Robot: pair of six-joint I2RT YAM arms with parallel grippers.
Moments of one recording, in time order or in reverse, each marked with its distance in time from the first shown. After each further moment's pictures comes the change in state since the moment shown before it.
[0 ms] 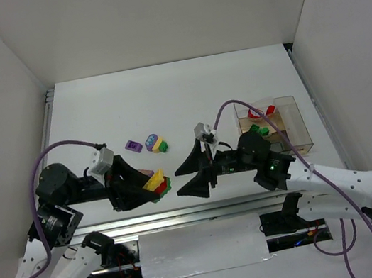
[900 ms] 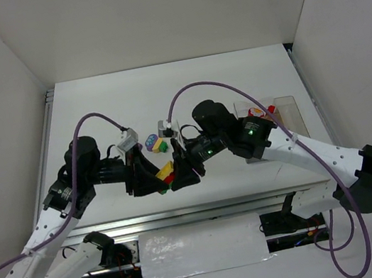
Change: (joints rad) left arm 0.001 0.239 0.059 -0.180 -0.008 0.081; right arm -0.013 0.316 0.591 -0.789 -0.151 -0.296
